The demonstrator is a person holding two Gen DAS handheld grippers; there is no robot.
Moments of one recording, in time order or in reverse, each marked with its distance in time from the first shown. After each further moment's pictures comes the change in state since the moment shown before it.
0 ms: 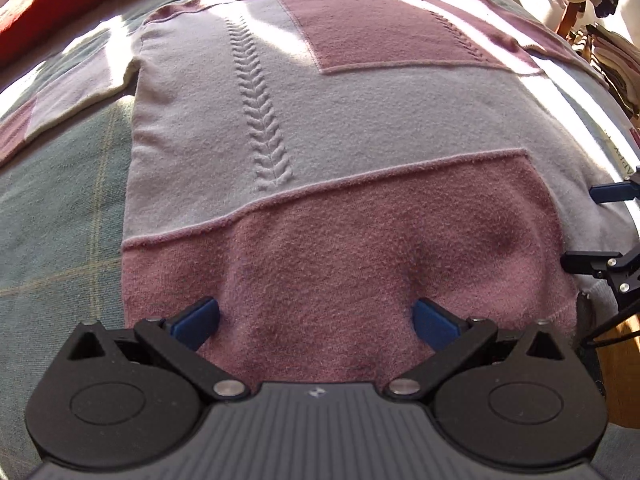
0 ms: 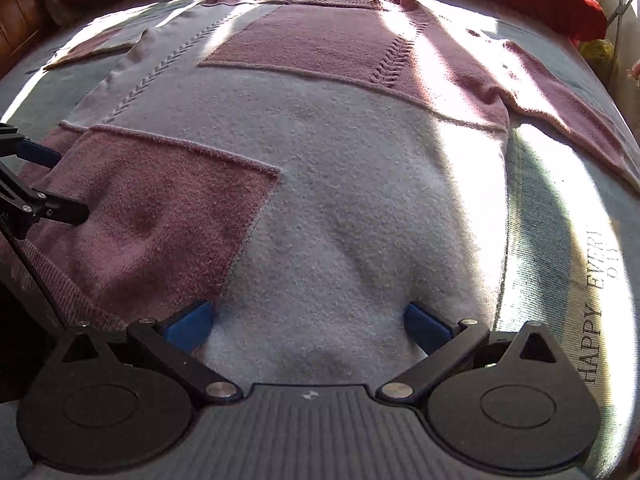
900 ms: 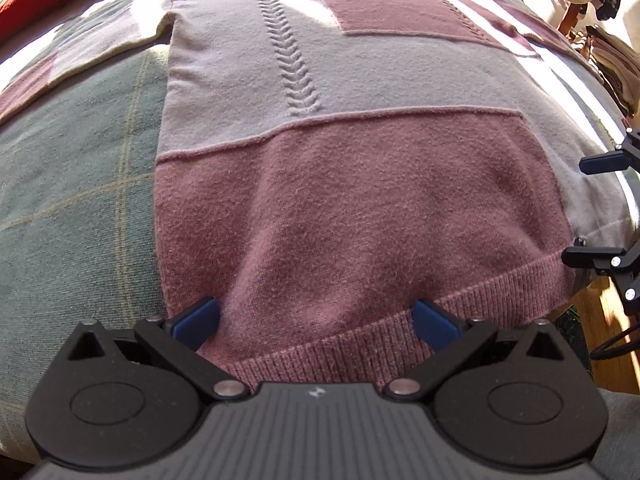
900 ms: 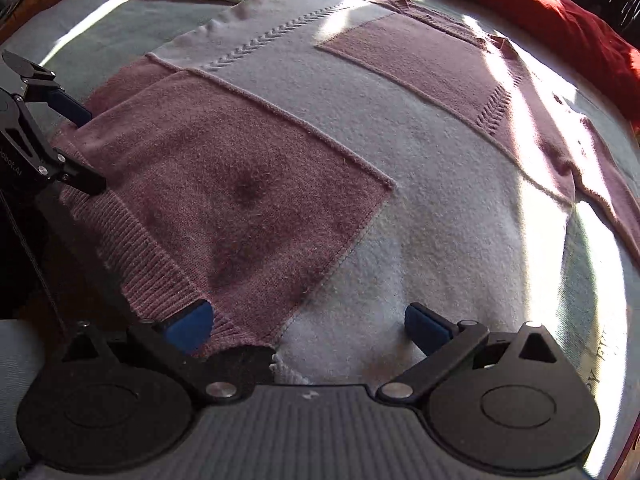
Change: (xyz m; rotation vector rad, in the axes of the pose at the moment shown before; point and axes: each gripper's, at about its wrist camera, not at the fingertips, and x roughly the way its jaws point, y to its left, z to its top) left arm -0.011 0.016 -0.033 -0.028 0.021 -0.018; right arm -0.021 0.050 0.004 -0.268 0.000 0.040
